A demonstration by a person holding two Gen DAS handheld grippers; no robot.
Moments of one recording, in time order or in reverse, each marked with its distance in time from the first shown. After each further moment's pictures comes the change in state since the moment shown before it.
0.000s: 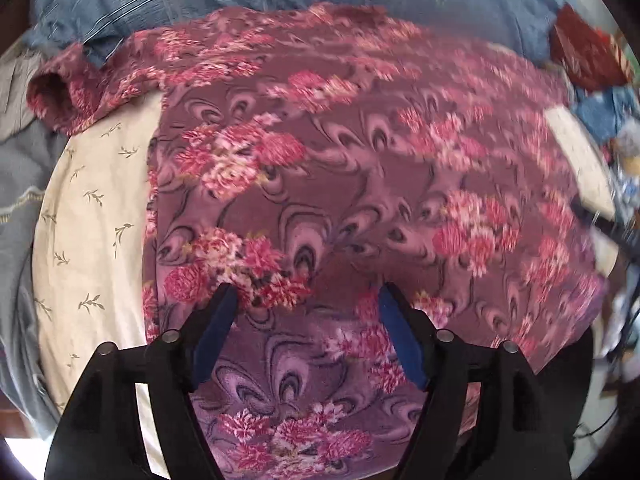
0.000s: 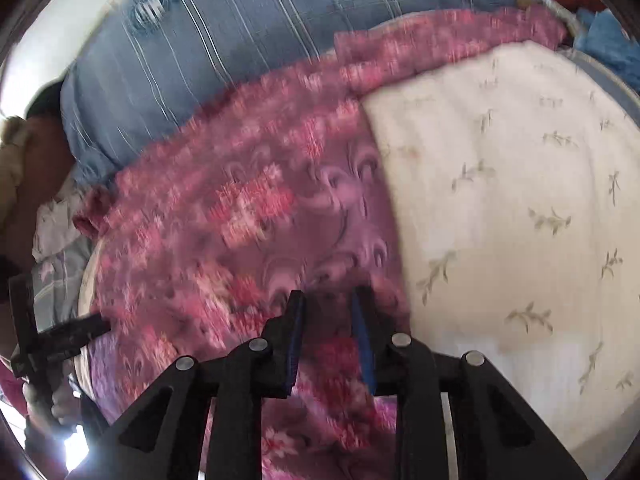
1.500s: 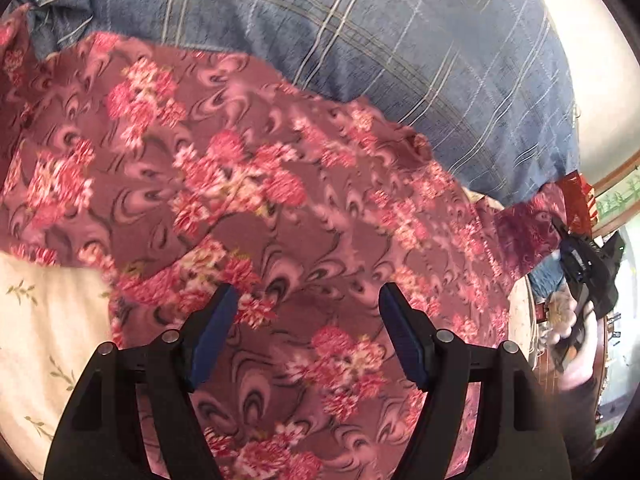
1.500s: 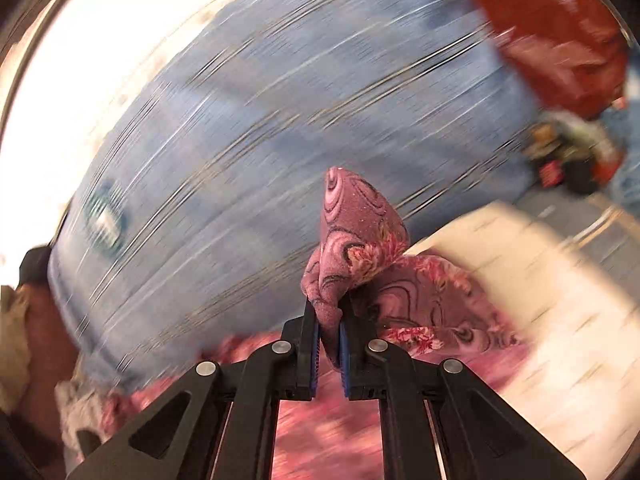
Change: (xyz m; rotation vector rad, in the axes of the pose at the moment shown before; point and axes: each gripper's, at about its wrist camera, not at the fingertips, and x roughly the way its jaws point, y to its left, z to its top) left arm 0.068 0.096 0.167 -0.341 -0.073 -0.401; right arm 0.024 0.013 0.224 0.194 -0.334 0.048
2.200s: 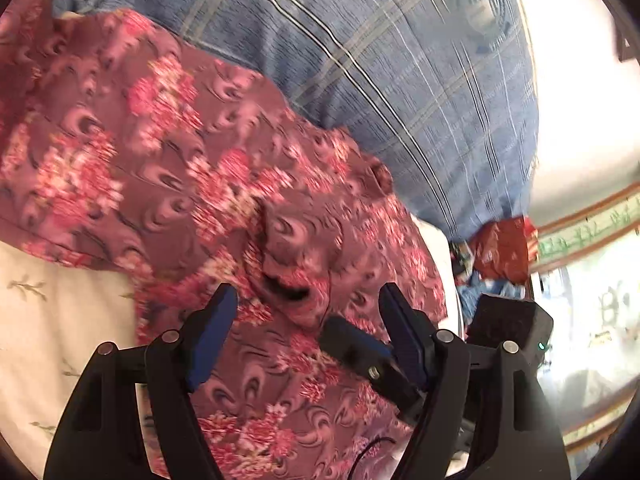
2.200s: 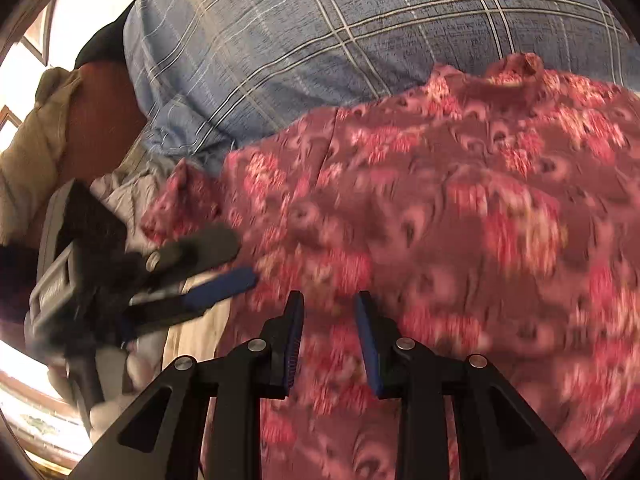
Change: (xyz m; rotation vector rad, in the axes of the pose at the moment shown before) left arm -0.024 0.033 0.016 -0.130 0.021 -0.249; right arm 0.085 0.213 -0.238 -0.288 0.562 0.261
